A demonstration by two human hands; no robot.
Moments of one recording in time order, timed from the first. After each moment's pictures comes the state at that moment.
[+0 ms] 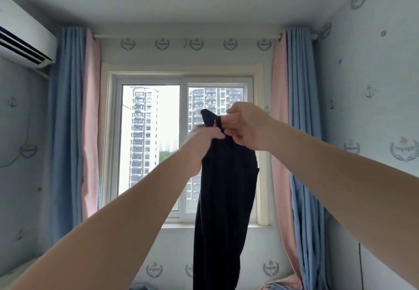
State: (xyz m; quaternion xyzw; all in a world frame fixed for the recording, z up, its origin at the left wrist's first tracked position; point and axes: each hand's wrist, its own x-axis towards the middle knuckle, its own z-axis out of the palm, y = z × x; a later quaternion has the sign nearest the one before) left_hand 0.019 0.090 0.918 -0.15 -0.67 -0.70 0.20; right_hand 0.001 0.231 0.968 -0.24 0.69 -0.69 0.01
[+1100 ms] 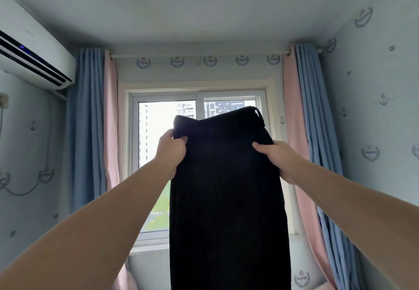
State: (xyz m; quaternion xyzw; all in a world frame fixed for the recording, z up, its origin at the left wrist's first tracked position) left_hand 0.060 -0.208 0.952 -0.08 -0.69 -0.62 0.37; right_hand 0.022 0.051 0.928 -0.20 0.68 -0.69 -0.15
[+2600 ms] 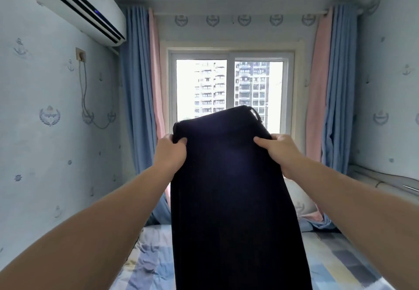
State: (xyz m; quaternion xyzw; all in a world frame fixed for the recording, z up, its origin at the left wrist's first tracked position) left_hand 0.382 -0.319 0.815 0.07 -0.74 -0.57 0.35; right_hand 0.338 -0.058 0.830 -0.15 0.71 -0.68 -0.11
